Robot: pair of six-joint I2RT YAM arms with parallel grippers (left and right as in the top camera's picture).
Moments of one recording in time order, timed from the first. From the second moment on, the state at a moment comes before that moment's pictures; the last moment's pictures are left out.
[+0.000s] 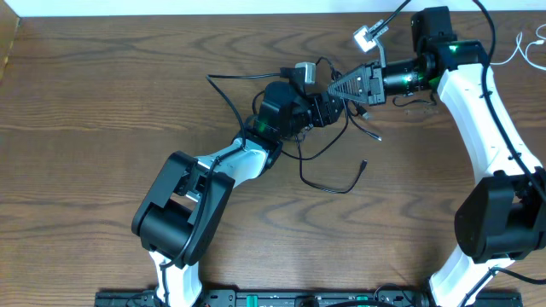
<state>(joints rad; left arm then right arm) -0.52 1.96 1.04 0.64 0.46 -0.77 0.11 1.89 1.69 -0.99 -1.22 -0.28</state>
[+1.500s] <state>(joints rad) -0.47 1.96 1.04 0.27 0.08 -0.84 0.10 1.90 1.67 -0.43 -1.39 0.30</state>
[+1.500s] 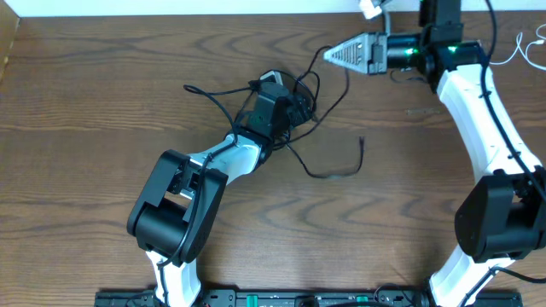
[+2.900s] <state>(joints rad) -0.45 1.72 1.04 0.08 0.26 -0.49 -0.01 1.89 1.66 -0.91 -0.20 0.14</state>
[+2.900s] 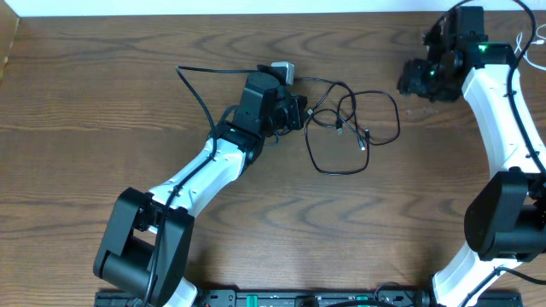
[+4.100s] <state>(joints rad) -0.49 1.72 1.04 0.08 0.26 -0.49 0.18 2.22 1.65 -0.78 -0.33 0.24</state>
